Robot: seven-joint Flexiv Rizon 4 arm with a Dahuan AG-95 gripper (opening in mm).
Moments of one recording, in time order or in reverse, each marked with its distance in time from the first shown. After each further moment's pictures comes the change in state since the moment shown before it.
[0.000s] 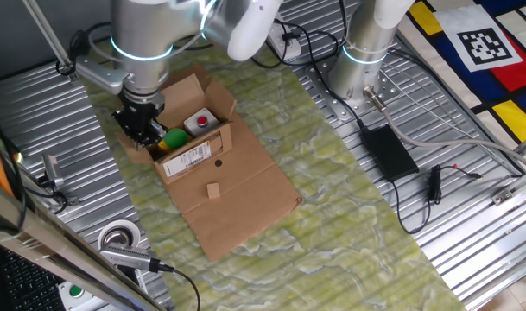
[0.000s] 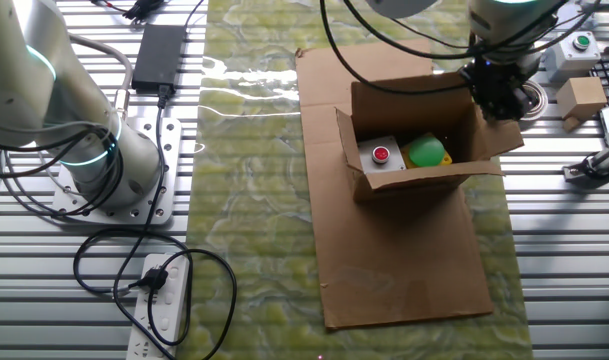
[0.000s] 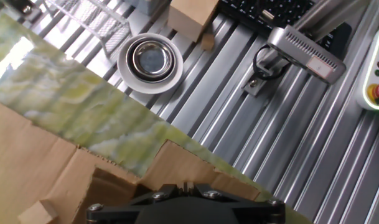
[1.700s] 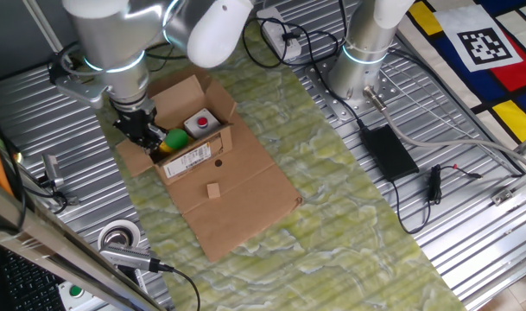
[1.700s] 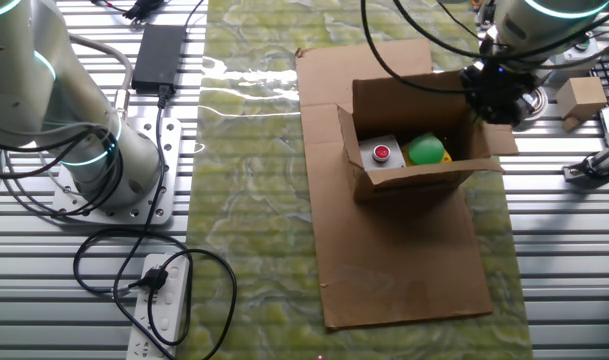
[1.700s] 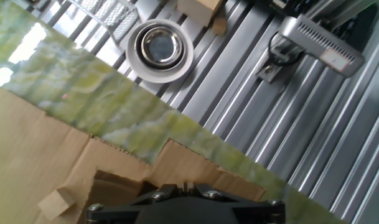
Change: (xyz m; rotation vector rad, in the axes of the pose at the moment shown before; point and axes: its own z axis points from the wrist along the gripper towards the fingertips) arm 0.008 0.014 0.016 -0.174 0.135 -0.030
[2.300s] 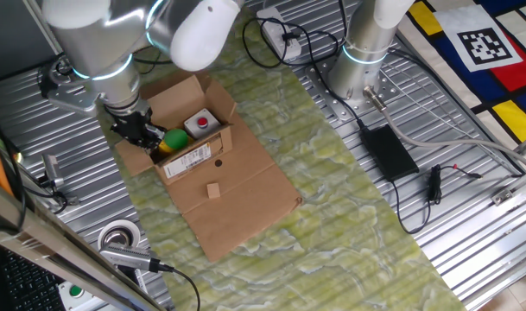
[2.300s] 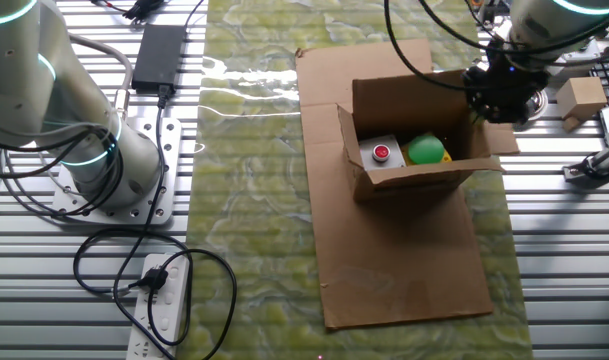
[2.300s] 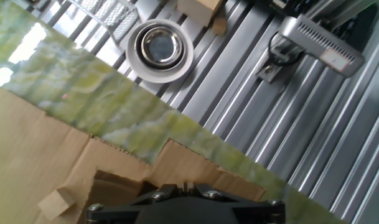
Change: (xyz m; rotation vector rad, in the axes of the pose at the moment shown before) arm 0.001 0.001 0.000 -0.034 0.076 -0.090
